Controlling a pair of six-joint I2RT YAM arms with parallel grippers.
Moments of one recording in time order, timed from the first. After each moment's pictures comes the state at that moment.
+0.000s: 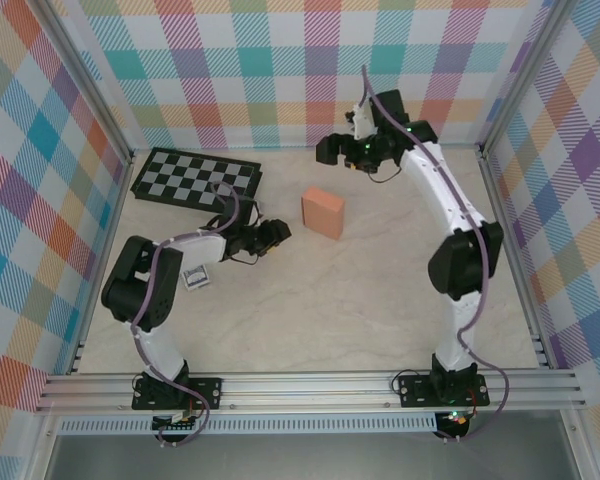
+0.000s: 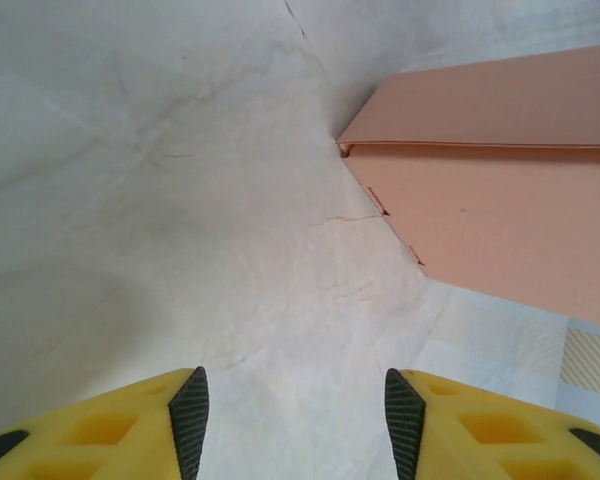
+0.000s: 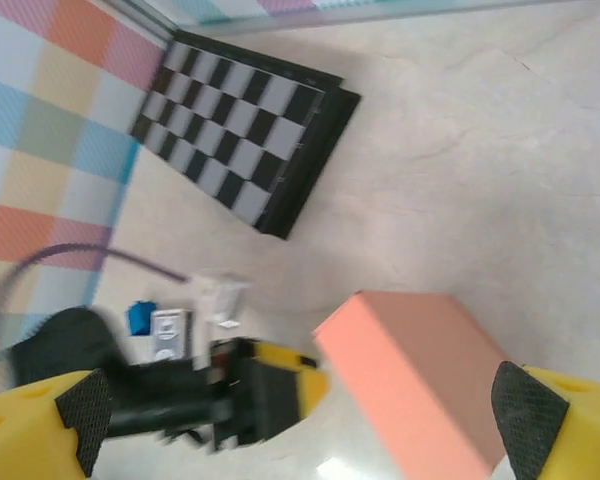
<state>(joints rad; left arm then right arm) -0.36 1.78 0.98 -0.01 0.43 -0.83 0.34 2.08 2.15 -0.96 -0.51 0.30</state>
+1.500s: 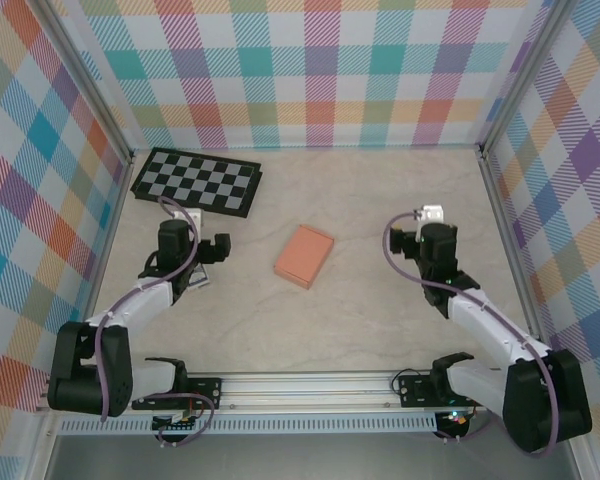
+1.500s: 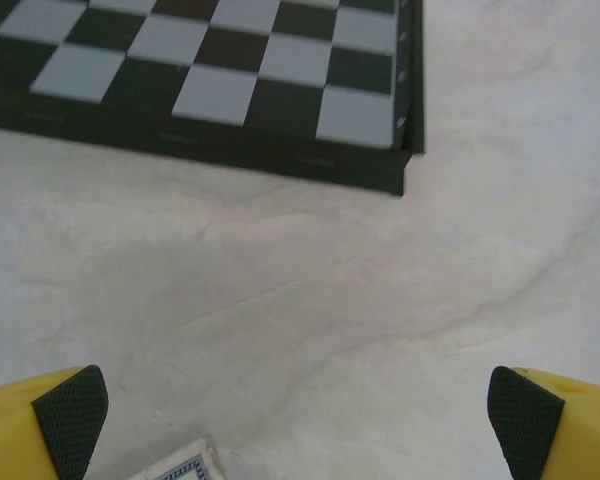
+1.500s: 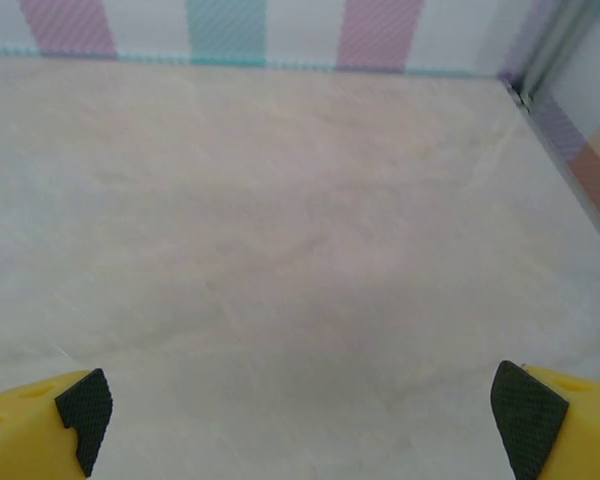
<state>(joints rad) -0.11 1.26 0.53 0.15 -0.01 -0.07 0.27 1.06 0.44 0.14 0.31 0.05</state>
